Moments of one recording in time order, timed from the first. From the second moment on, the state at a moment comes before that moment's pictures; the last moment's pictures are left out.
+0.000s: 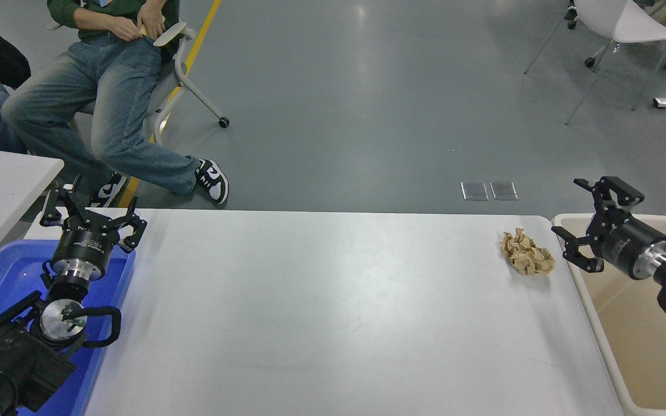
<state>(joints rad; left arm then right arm) -0.55 0.37 -0.85 -0.44 -0.20 -0.59 -0.48 0.65 -0.73 0.57 0.86 -0.29 0.29 0.16</state>
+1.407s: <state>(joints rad) -0.55 0.37 -0.85 -0.44 -0.20 -0.59 -0.48 1.15 -0.61 -0.28 0.74 -1.08 0.15 0.25</state>
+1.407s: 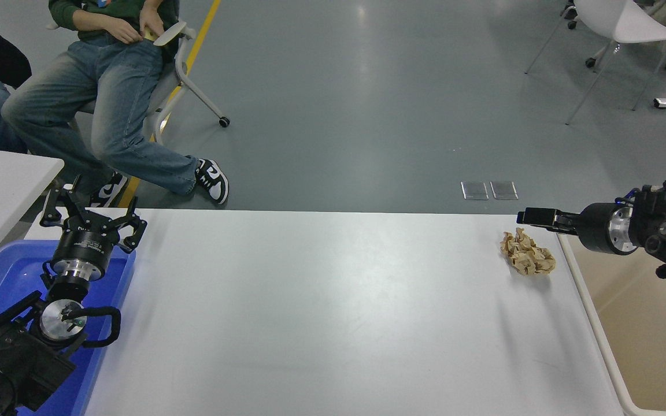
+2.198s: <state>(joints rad) -0.55 0.37 -0.85 -0.44 -0.20 -0.59 -0.48 1.09 -0.35 -0.54 0.43 -1.07 -0.01 0.26</state>
